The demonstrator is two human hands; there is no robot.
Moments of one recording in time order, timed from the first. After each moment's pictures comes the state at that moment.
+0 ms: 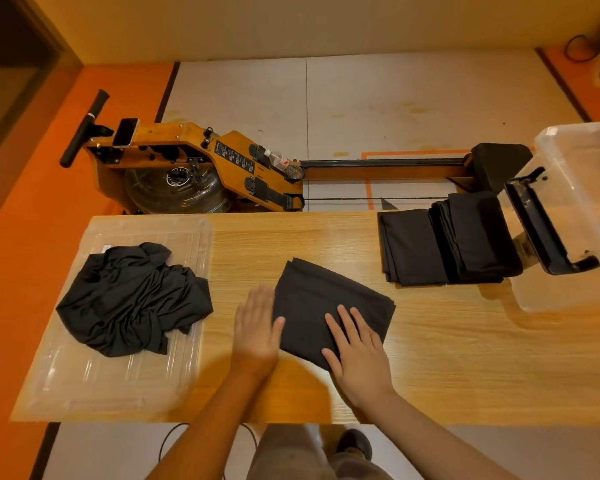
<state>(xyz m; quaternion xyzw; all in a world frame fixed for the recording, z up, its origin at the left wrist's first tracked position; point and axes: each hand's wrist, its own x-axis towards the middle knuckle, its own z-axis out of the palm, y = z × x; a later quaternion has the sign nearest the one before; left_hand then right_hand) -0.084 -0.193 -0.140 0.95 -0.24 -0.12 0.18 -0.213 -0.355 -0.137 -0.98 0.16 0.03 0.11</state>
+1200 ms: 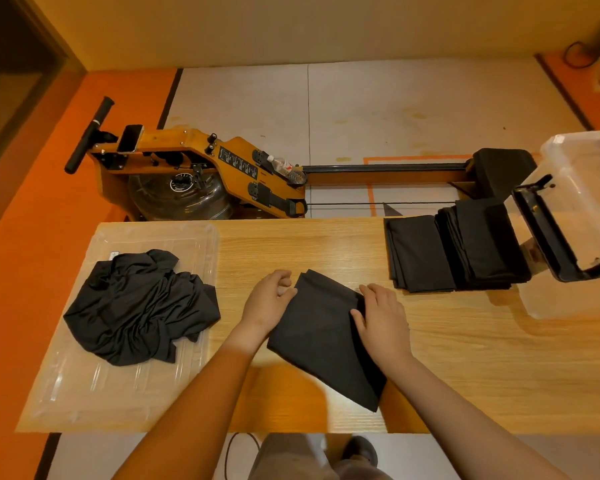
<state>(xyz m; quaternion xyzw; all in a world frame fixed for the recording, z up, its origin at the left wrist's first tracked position) -0.022 -0.229 -0.089 0.88 -0.16 -0.25 0.37 -0.163 -0.398 -0.110 -0.96 0.23 -0.03 0.18</state>
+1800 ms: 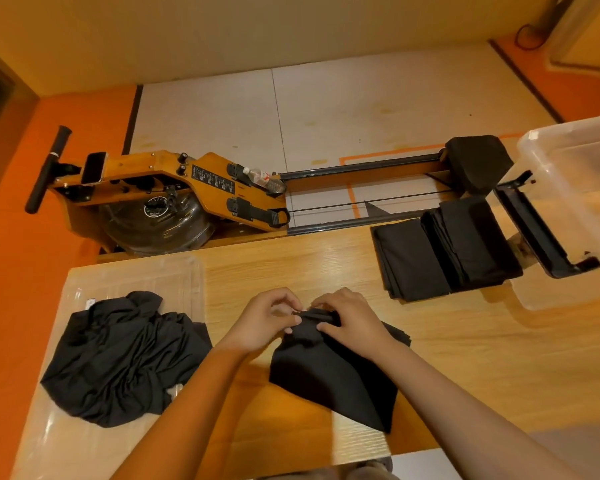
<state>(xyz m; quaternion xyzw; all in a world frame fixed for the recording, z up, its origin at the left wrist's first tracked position) 0.009 -0.234 -0.056 0.74 -0.24 -0.41 0.47 -0.109 -0.401 -0.094 -0.93 0.11 0.05 0.34</state>
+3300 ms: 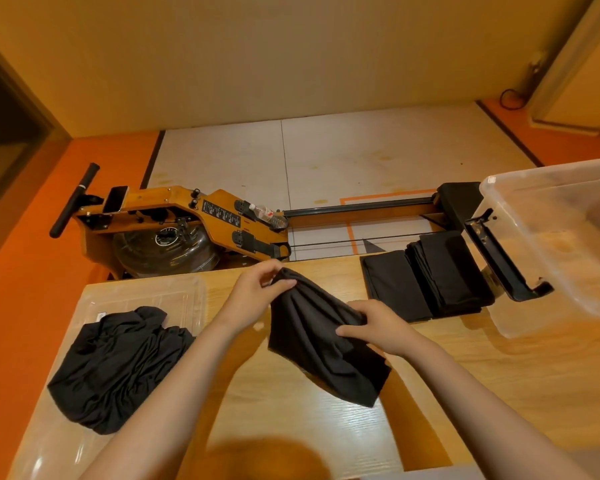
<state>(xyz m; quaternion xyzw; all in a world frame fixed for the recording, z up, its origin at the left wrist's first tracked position) 0.013 -0.257 0.030 0.77 -0.29 -0.26 0.50 -0.139 -0.449 -0.012 -0.84 0.14 0.13 0.51</state>
